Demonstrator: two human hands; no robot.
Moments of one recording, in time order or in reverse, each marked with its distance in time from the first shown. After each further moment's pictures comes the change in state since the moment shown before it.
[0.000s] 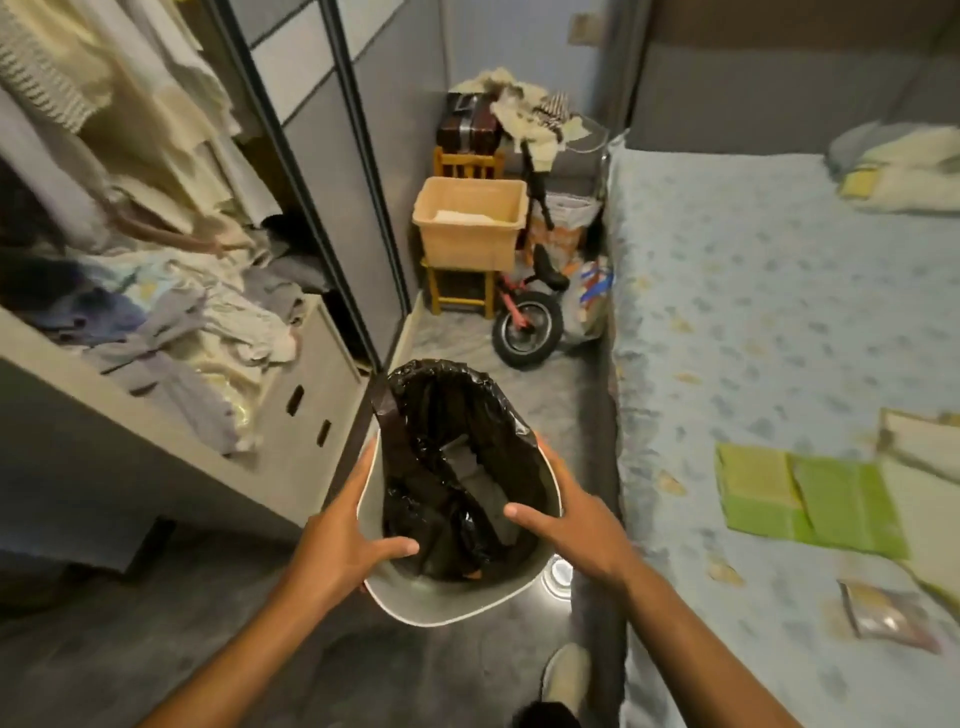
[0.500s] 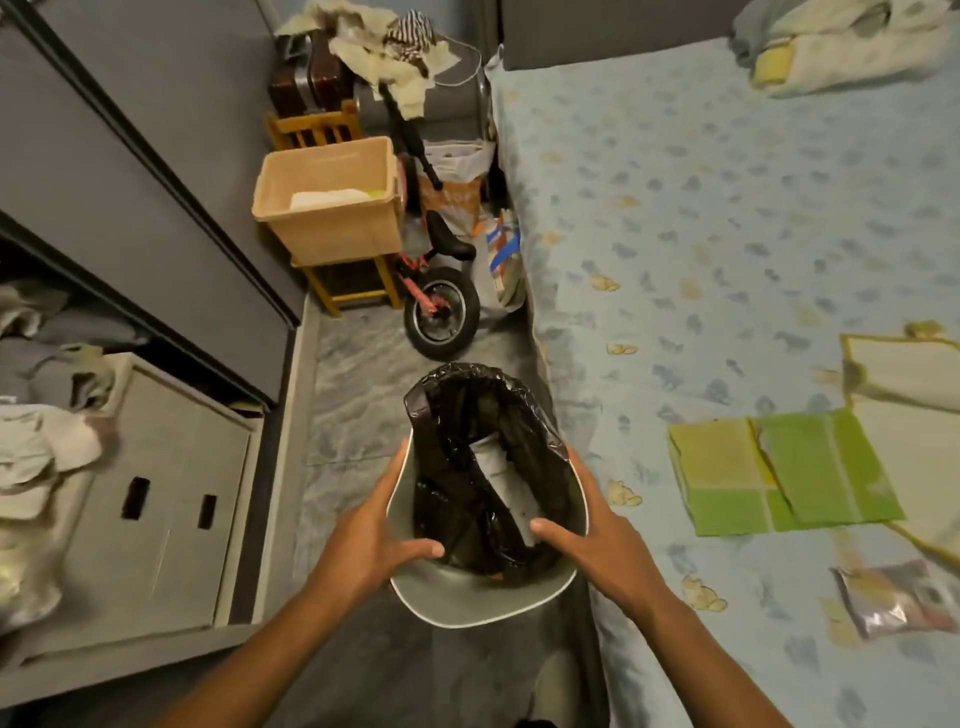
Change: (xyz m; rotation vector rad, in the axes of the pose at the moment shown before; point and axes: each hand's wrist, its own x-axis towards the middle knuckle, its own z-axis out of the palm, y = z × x) left_hand 0.216 0.032 0.196 0.067 -0.348 0.109; right_hand 0.107 0.188 -0.100 0.138 0.248 0.194
